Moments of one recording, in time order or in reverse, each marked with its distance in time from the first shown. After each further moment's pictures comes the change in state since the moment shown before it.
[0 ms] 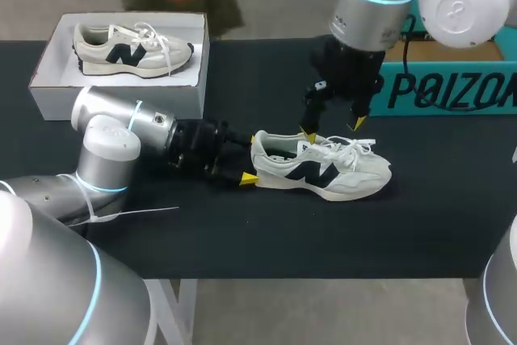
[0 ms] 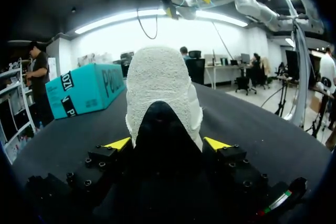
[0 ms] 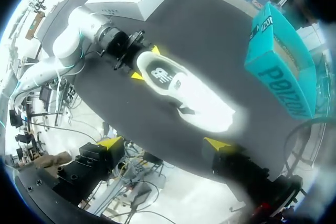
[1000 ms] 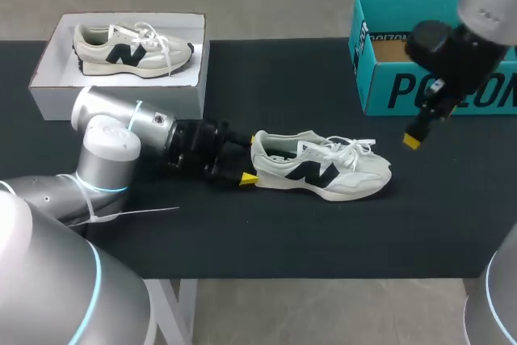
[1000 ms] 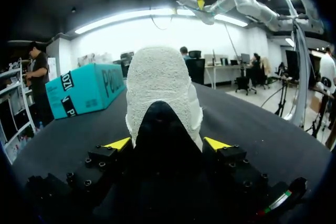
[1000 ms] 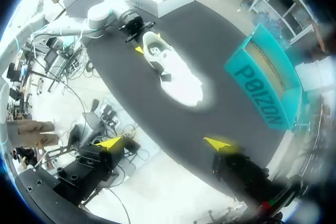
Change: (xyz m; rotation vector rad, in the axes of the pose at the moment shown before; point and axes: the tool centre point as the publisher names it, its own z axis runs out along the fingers) left arm 0.000 0.000 0.000 0.000 0.000 0.000; right arm -0.070 -0.109 -0.073 -0.064 -0.057 -0.269
